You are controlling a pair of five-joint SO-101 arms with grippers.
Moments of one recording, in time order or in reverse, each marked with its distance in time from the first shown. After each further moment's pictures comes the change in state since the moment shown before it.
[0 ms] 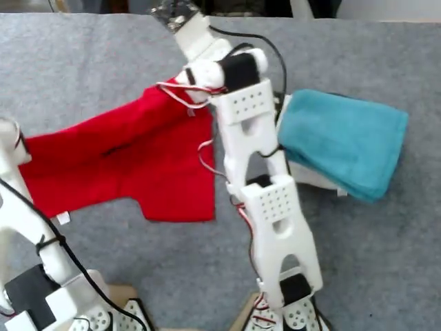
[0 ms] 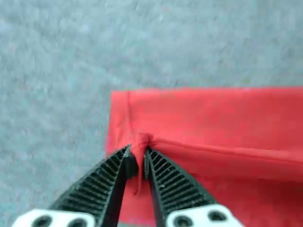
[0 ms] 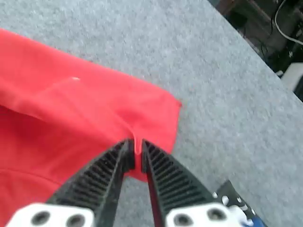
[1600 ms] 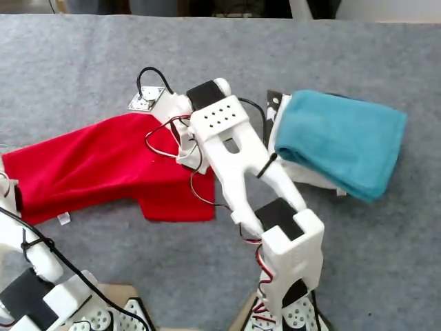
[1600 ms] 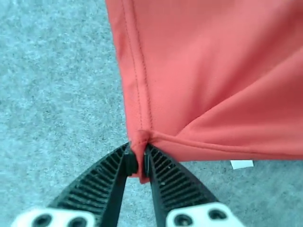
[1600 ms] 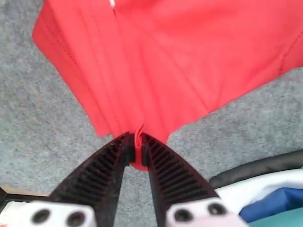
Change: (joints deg) left arm -11.8 -0.4 14.5 0.3 -25.7; right arm -6.2 -28.9 69.8 -4.1 9.9
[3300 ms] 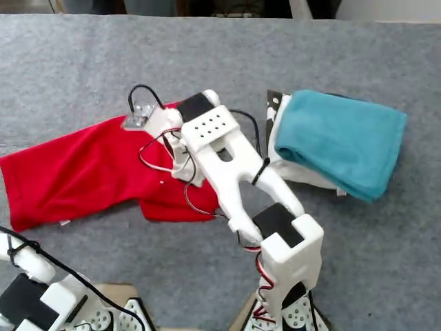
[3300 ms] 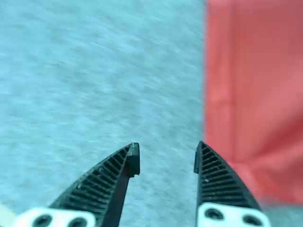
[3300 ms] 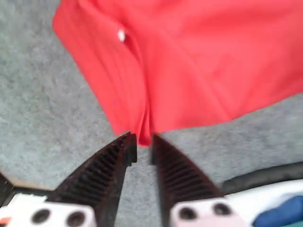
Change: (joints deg) left arm -12.0 0.0 -11.2 0.3 1.7; right arm -3.5 -1.8 4.3 -1.3 -1.0
